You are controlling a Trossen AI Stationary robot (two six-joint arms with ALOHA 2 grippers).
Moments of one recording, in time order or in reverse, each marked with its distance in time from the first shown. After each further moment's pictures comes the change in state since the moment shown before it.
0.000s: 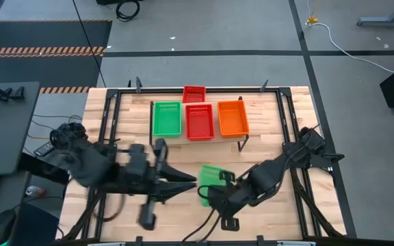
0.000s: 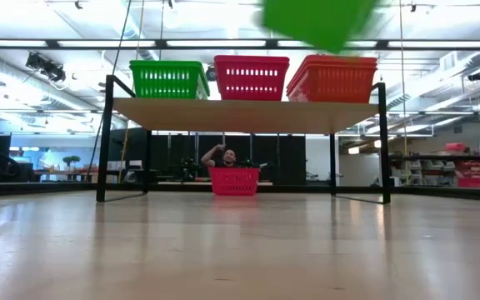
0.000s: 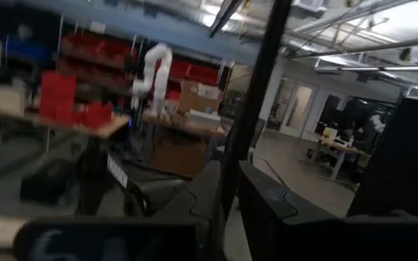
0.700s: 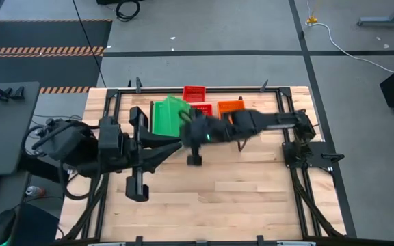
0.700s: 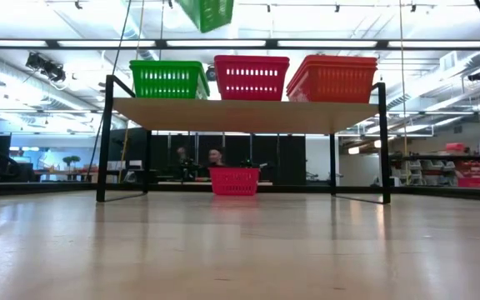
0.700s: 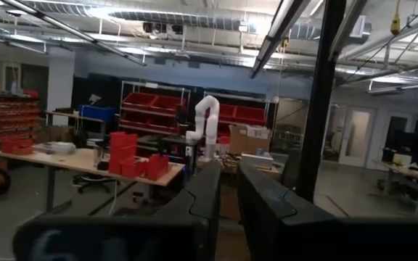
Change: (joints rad) left arm 0.031 -0.016 0.151 0.018 -0.151 0.282; right arm -0.391 -0.001 0.195 0.253 0.207 -0.653
